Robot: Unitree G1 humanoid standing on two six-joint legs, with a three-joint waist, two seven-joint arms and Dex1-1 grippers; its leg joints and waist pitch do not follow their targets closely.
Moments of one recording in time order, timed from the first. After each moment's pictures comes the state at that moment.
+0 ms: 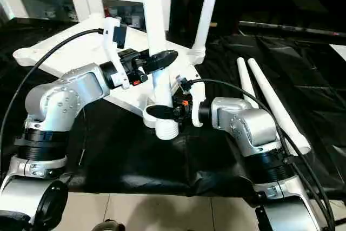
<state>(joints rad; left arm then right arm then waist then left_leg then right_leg) -0.77 0.15 0.04 0.11 -0.56 0.79 -0.53 -0.60 -0.36 0.17 0.10 0.44 0.80 0.84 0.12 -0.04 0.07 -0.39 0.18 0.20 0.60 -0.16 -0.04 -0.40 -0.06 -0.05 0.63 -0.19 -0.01</state>
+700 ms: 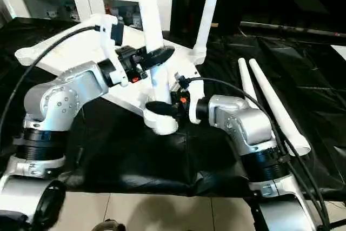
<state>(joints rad) -0.78 0.19 0.02 0.11 -0.55 0.76 -0.58 -0.61 -0.33 0.15 0.12 0.43 0.75 0.84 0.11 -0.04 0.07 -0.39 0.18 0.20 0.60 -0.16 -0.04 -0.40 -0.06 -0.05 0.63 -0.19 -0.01</state>
